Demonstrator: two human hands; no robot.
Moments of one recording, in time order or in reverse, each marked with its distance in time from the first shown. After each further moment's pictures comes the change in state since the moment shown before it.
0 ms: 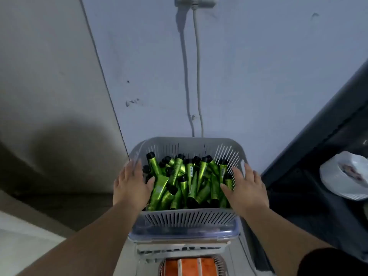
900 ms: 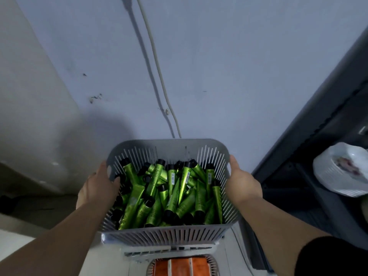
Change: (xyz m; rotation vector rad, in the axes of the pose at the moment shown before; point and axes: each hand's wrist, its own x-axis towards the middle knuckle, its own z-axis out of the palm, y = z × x) left_hand 0.015 0.028 0.011 -0.099 0.022 -0.281; right_hand 0.049 0.061 -0.002 0.170 -0.059 0.099
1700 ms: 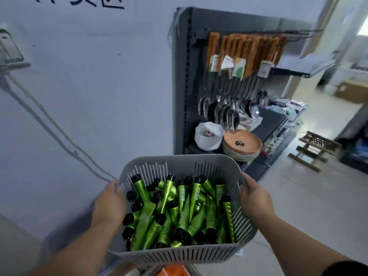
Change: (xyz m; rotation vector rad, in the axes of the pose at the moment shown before) left_hand -0.149 0.110 -0.021 -0.337 -0.252 0.563; right_hand -0.277 0.155 -0.040 0.755 0.577 0.539
